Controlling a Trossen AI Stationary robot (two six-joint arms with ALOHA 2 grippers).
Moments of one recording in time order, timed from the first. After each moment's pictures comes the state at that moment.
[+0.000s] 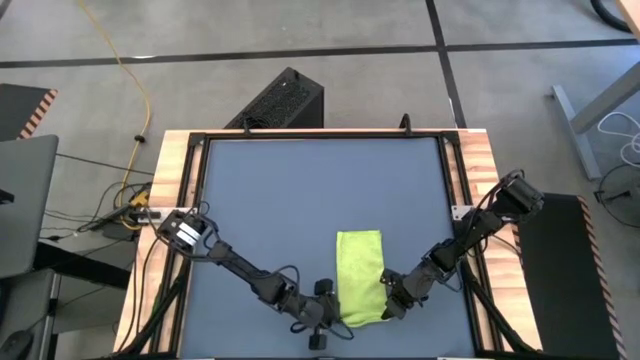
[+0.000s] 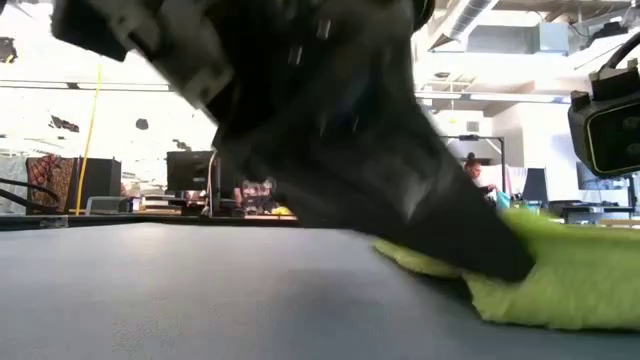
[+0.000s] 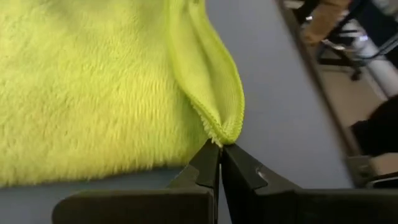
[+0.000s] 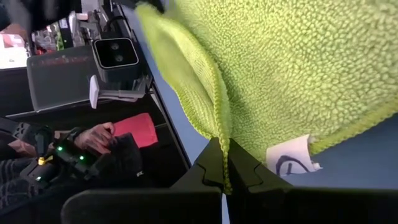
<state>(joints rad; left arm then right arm) -0.52 2.19 1.32 0.31 -0.19 -0.42 0.70 1.72 0.45 0.60 -0.09 1.55</state>
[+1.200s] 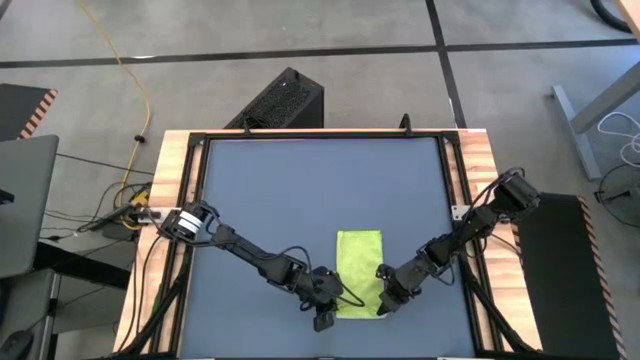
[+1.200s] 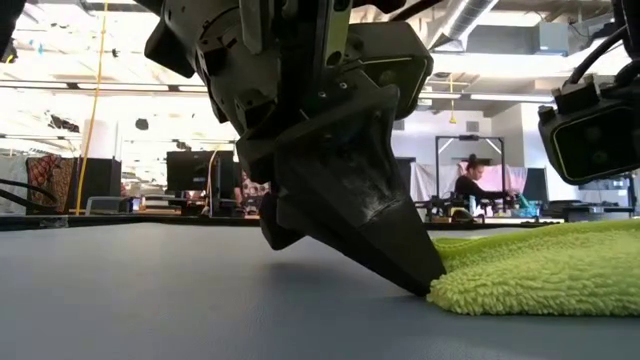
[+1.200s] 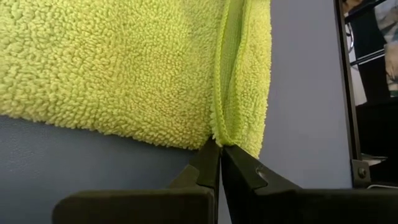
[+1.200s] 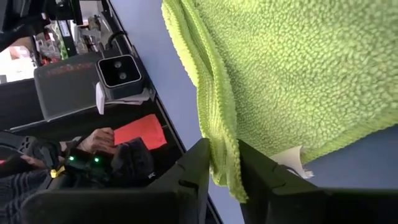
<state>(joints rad) -0.40 2.15 1.32 0.10 0.04 -0.68 0.58 1.71 0.46 0.56 -0.15 1.53</state>
